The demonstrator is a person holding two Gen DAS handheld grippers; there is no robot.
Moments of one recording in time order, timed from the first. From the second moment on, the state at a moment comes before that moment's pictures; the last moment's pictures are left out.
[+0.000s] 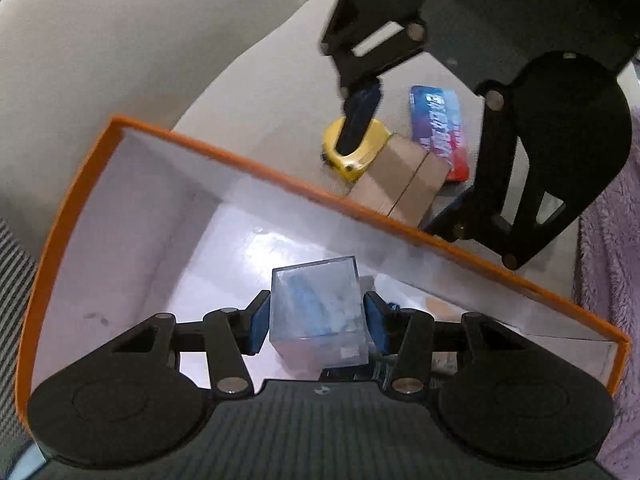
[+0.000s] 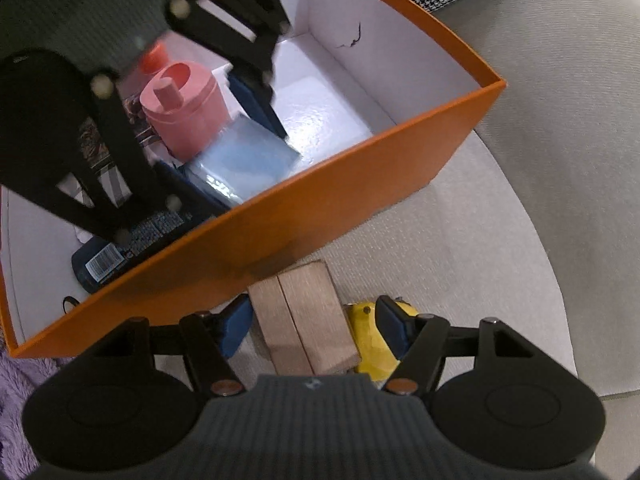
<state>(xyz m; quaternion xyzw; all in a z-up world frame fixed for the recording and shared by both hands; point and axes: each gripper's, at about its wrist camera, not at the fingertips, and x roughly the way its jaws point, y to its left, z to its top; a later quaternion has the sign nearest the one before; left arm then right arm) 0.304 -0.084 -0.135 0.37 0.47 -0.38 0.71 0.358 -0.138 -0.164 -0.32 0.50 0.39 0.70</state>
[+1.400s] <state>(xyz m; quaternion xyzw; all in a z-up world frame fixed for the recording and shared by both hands) 0.302 -0.074 -0.128 0.42 0.46 -0.39 0.68 0.358 -0.139 -0.155 -0.32 0.51 0.40 0.69</state>
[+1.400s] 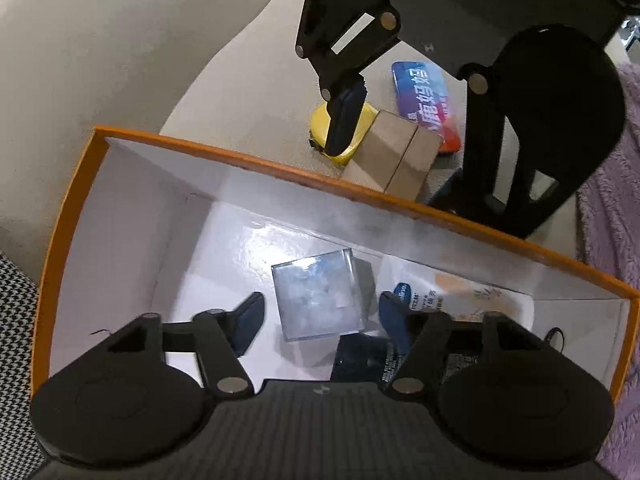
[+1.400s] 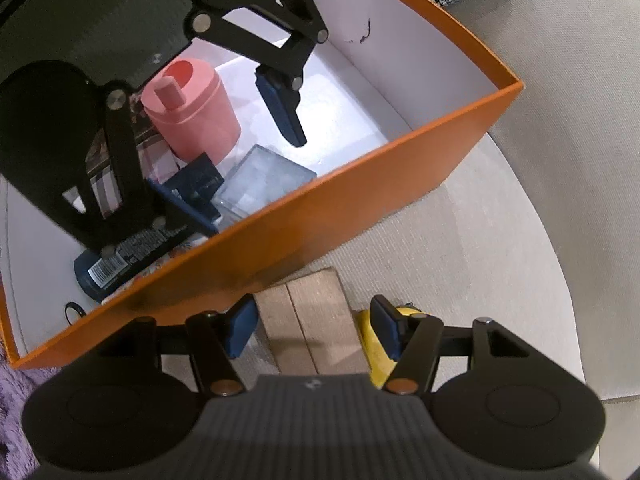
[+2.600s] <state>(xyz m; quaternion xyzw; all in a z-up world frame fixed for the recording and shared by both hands) 0.277 -0.038 -0.078 0.32 0.48 -0.37 0.73 0.335 -0.159 -0.056 -0.34 0.43 0.38 0.74</state>
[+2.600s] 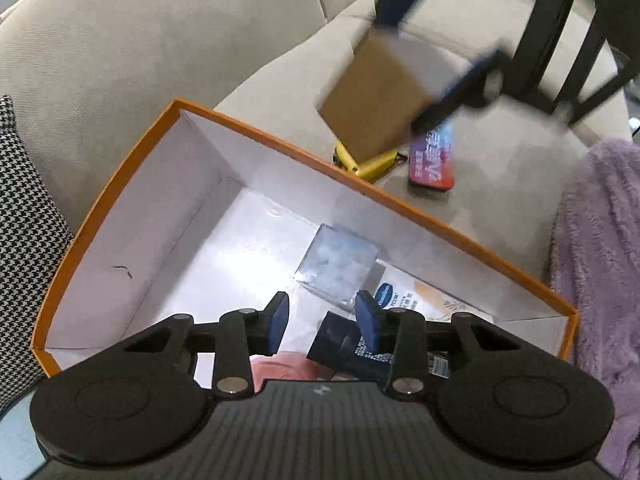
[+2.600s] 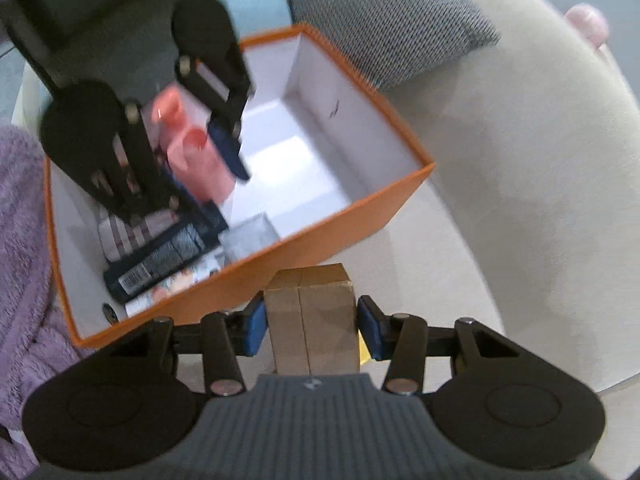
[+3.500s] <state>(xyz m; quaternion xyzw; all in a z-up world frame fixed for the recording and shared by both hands) 0.315 0.013 -0.060 0.24 0.47 -0.35 0.77 0.371 -0.066 -0.087 -0.41 0.37 0.42 0.72</state>
